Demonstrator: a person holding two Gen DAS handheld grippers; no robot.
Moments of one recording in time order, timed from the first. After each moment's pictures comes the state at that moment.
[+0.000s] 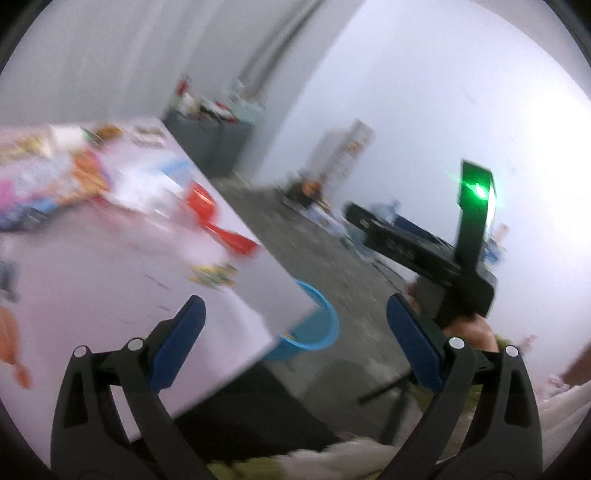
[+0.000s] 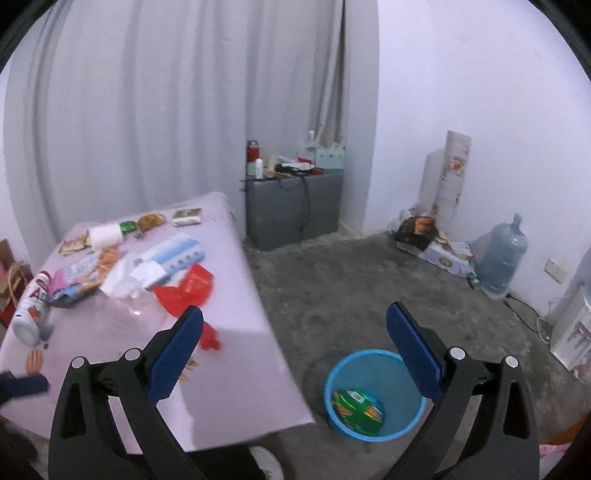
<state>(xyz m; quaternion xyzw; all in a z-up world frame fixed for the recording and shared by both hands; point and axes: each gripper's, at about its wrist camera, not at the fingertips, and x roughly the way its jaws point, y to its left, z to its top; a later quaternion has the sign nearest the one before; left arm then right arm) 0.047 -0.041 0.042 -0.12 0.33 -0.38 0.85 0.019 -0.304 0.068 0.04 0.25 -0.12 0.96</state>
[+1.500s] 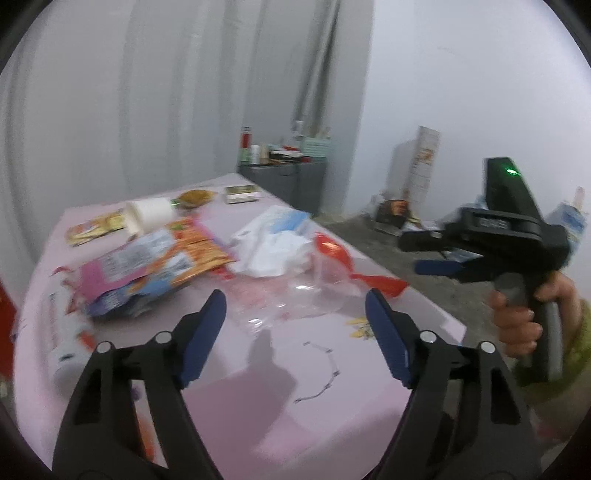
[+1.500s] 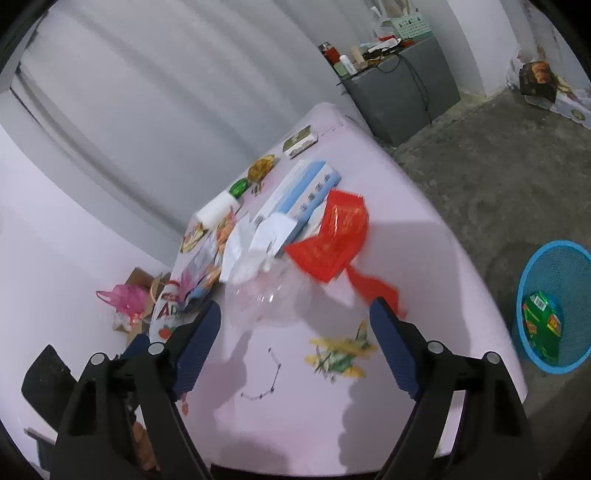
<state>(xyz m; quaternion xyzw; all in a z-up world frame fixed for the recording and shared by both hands) 0.106 -0.014 0.030 0.01 0.26 -0.28 0.92 0.132 -0.308 -0.004 0.31 0.39 0.12 0.86</state>
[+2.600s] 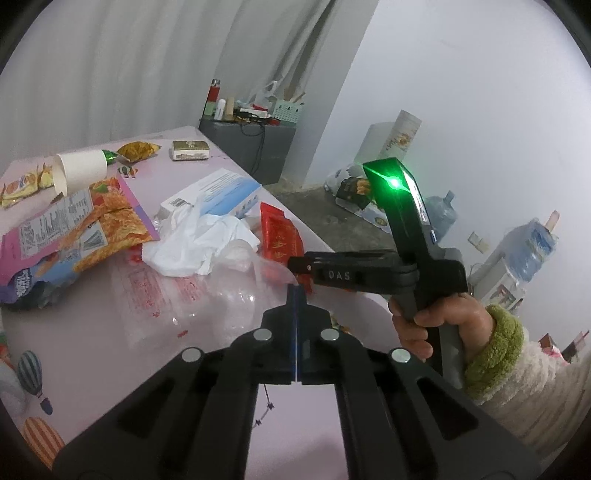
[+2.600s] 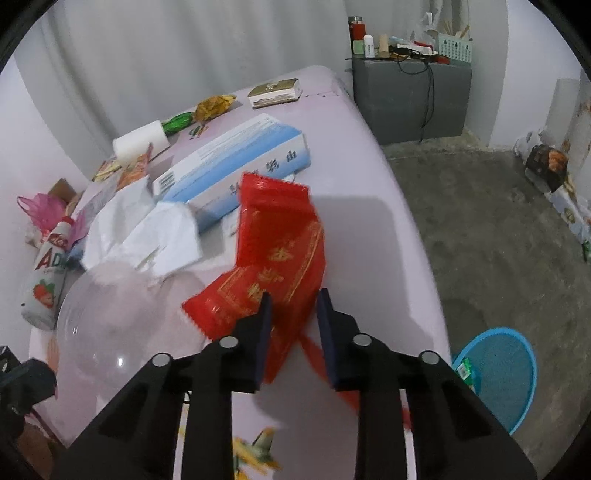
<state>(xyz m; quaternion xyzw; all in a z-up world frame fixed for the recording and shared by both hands) 0.156 -0.058 0.012 -0.05 0.35 -0.33 0.87 0.213 -0.275 -0.054 0.09 0.48 0.07 0.87</state>
